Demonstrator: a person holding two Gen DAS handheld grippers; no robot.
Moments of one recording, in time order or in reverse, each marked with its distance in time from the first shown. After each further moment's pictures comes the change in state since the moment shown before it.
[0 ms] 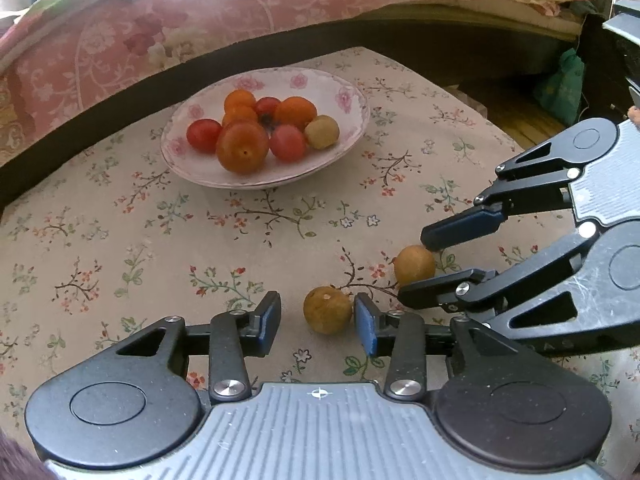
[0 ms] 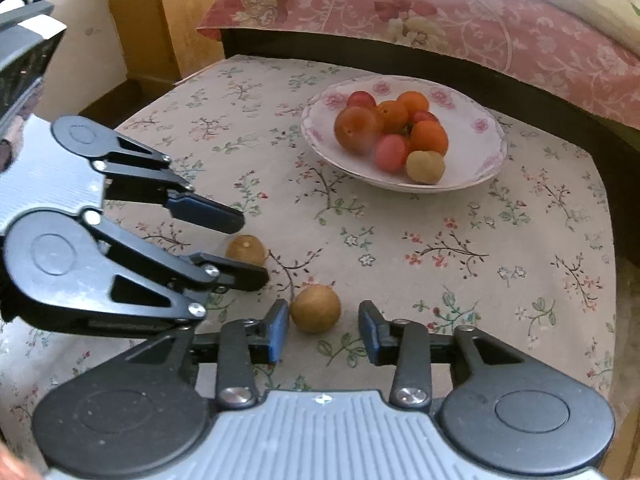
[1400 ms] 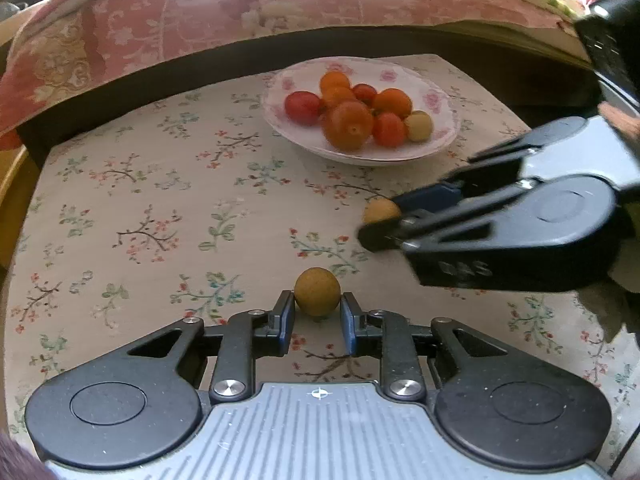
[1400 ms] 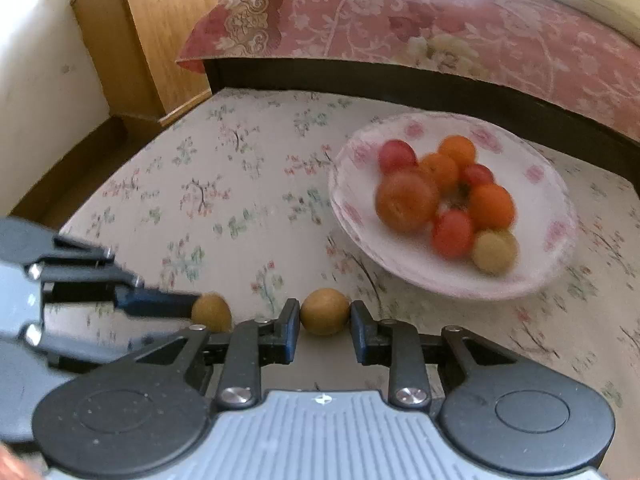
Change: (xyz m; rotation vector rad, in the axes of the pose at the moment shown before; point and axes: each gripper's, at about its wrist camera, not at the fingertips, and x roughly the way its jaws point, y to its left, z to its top) left arm -0.008 0.055 -0.023 -0.153 0.014 0.036; right arm 0.049 0.026 0.060 0.088 -0.039 -0.002
